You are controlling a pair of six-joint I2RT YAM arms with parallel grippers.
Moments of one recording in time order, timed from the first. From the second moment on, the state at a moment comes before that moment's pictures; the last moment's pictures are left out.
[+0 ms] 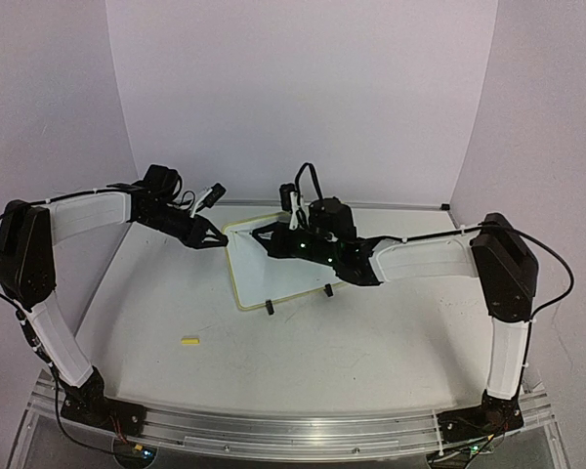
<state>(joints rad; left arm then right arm) -0.35 1.72 1.31 -0.50 0.76 0.21 0.88 2.00 1.37 0.43 -0.12 0.57</state>
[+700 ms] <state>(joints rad) -0.35 1.71 1.31 -0.50 0.76 0.22 0.88 1.97 1.33 0.43 -0.12 0.57</state>
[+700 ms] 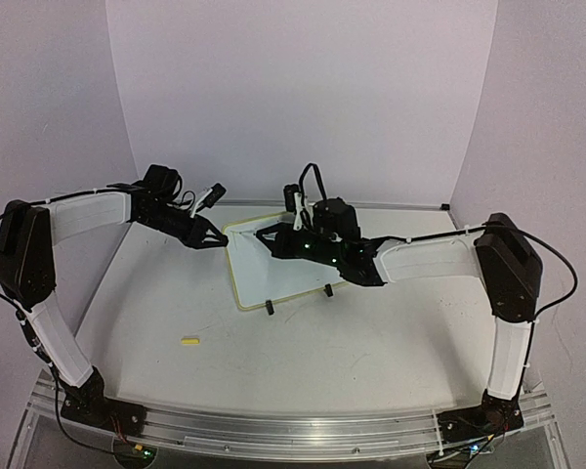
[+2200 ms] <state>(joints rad) -0.36 1.71 1.31 -0.51 0.76 0.23 0.83 1.87 1.21 0.49 -0.23 0.54</state>
